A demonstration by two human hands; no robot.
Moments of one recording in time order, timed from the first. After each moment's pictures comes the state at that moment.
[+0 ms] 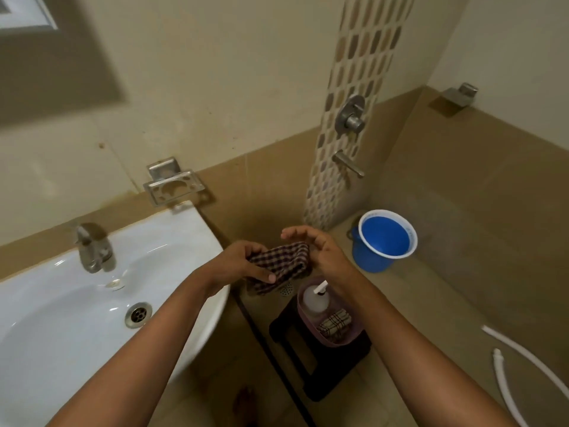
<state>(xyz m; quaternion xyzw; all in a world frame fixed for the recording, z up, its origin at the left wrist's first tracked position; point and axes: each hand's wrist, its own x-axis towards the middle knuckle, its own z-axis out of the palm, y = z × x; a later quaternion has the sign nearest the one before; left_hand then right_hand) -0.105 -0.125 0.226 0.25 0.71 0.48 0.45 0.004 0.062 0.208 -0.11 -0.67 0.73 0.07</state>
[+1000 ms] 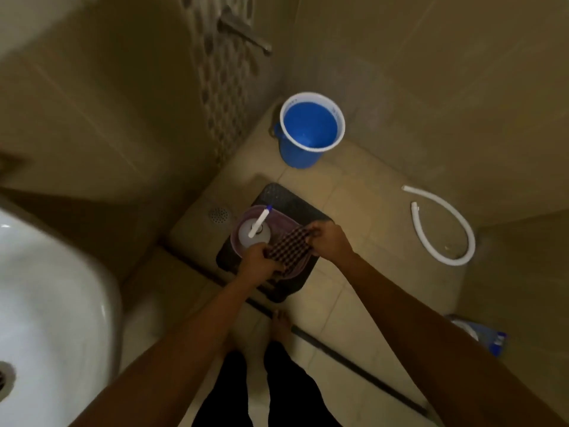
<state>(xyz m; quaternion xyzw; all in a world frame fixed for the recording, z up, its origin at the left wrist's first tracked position) -0.024 0.043 -0.023 0.17 0.73 0.33 0.58 0.096 0.179 0.013 -0.52 -0.75 0.40 -0.09</state>
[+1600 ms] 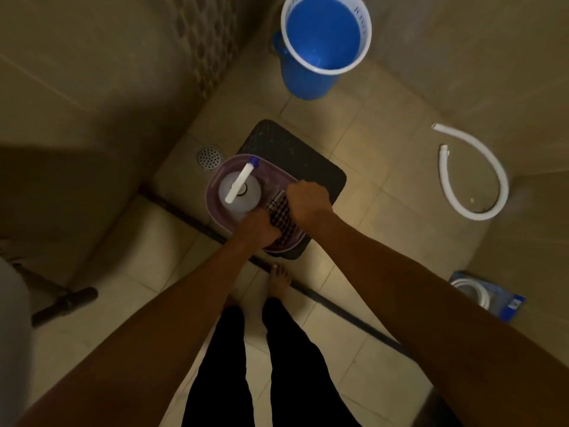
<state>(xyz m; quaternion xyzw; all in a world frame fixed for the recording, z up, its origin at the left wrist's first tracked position) -0.009 0.090 -0.156 0.33 0.78 0.11 0.52 0.064 0.200 -0.096 -0.36 -0.87 0.16 -0.28</state>
